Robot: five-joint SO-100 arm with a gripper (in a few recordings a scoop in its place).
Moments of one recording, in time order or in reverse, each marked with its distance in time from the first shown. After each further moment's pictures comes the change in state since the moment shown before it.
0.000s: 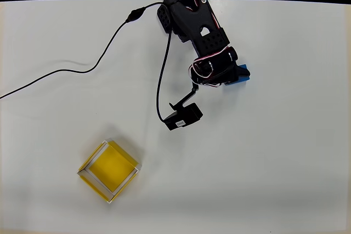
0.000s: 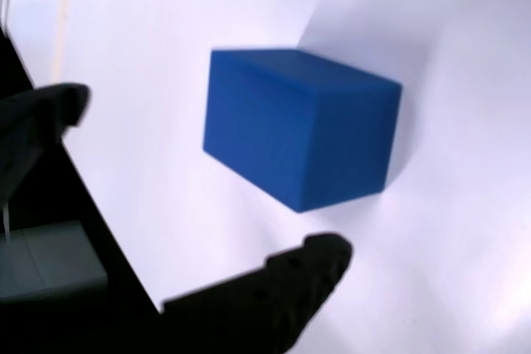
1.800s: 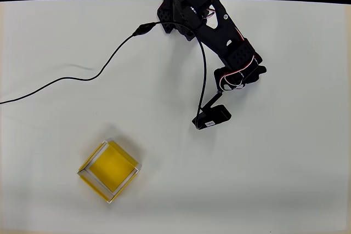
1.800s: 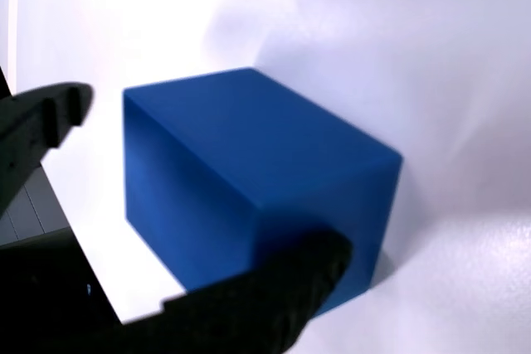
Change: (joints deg) arm -15.9 -19.8 -0.9 -14.8 10.5
